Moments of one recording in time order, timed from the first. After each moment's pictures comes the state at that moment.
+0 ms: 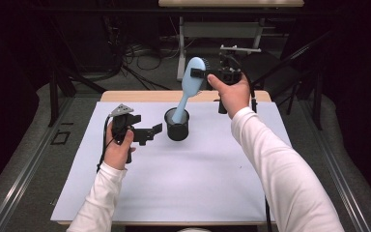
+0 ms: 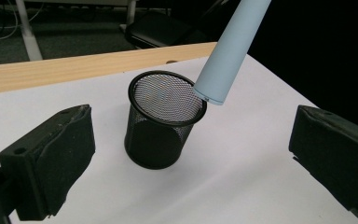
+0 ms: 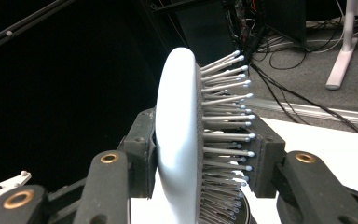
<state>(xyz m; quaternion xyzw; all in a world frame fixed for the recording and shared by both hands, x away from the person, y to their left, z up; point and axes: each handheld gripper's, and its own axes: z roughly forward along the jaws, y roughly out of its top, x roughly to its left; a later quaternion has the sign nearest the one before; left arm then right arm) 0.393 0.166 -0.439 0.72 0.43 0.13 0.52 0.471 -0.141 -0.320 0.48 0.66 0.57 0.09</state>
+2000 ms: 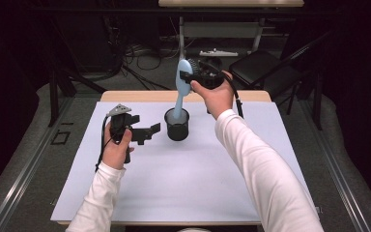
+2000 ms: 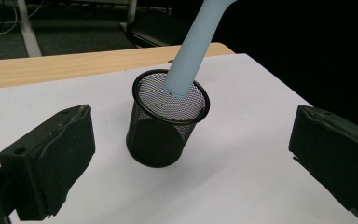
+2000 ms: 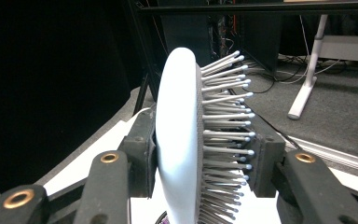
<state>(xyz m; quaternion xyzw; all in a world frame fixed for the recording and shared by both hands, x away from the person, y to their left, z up) 0.394 0.171 -0.440 0.72 0.44 0.12 0.53 0.481 -0.101 -0.338 0.44 0.69 0.54 0.20</state>
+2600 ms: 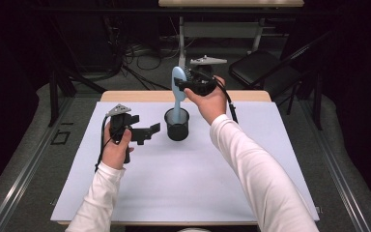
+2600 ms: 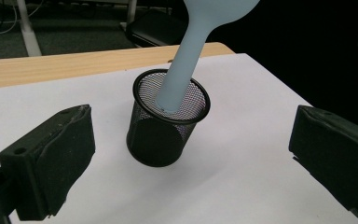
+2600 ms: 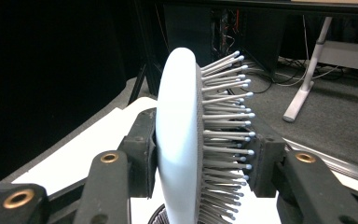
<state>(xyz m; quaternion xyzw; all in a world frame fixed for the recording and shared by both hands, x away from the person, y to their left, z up) 0.394 0.172 -0.440 0.72 0.44 0.12 0.53 0.479 -0.083 -0.357 0.41 0.71 0.52 0.22</state>
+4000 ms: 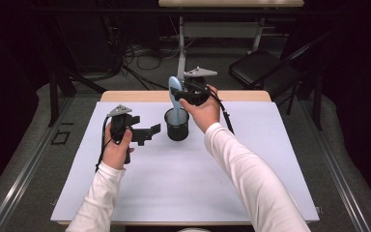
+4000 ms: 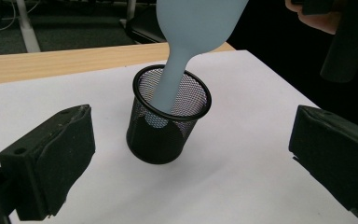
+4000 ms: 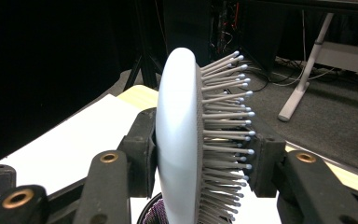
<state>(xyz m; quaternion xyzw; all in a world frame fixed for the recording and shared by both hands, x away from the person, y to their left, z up) 0.395 0.171 -0.443 0.72 0.44 0.11 0.52 0.480 -0.068 -0.392 0.40 0.73 0.51 0.24</state>
